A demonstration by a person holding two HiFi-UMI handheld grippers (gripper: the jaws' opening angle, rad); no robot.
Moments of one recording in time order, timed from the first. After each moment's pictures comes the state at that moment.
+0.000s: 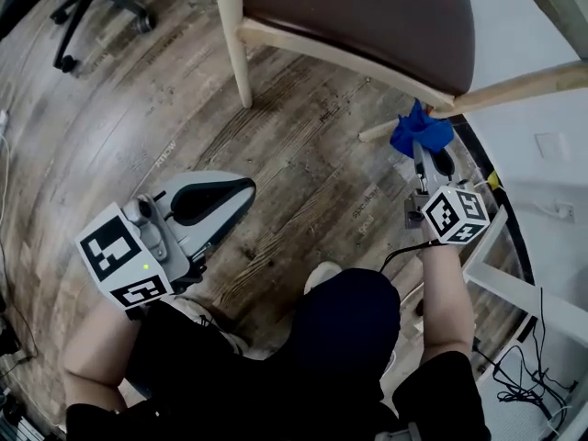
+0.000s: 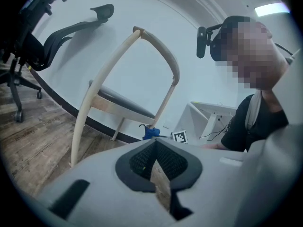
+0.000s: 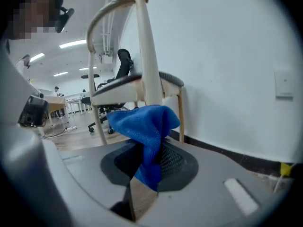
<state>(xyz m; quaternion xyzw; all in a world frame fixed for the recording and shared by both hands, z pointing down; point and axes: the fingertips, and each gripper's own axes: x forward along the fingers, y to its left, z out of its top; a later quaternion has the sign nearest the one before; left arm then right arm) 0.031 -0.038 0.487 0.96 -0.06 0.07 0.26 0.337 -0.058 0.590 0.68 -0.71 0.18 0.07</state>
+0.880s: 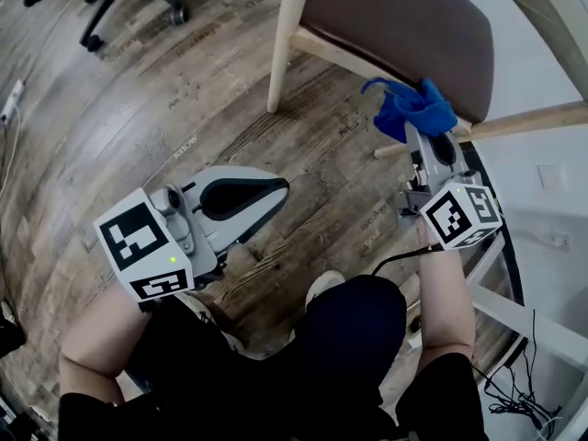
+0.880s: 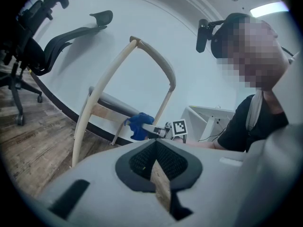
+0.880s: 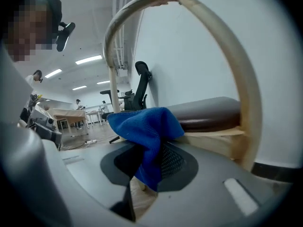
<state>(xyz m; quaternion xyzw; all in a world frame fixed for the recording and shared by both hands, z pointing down) 0.021 -0.033 0.467 0.96 -0.06 0.04 0.26 0.223 -0.119 0.495 0.60 -0.78 0.15 0.01</state>
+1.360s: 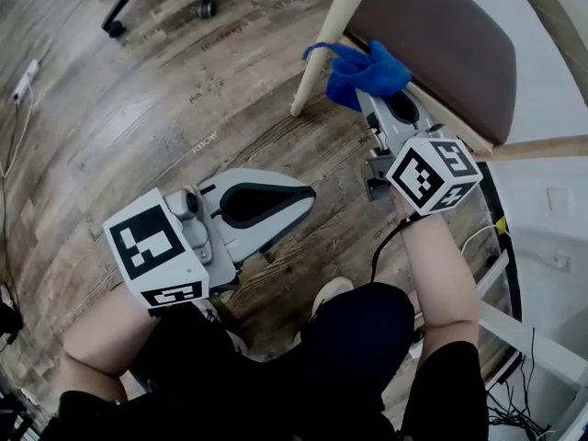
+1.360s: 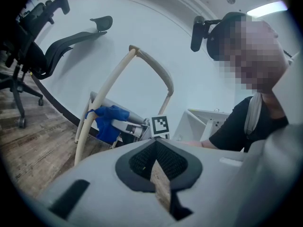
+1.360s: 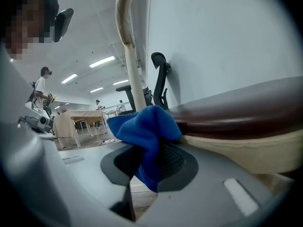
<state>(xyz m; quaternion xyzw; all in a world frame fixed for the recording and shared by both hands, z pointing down) 0.004 -0.032 0.450 0.97 -0.06 0.02 0.25 0.096 -0.194 0.494 0.51 -0.85 0.16 0.01</state>
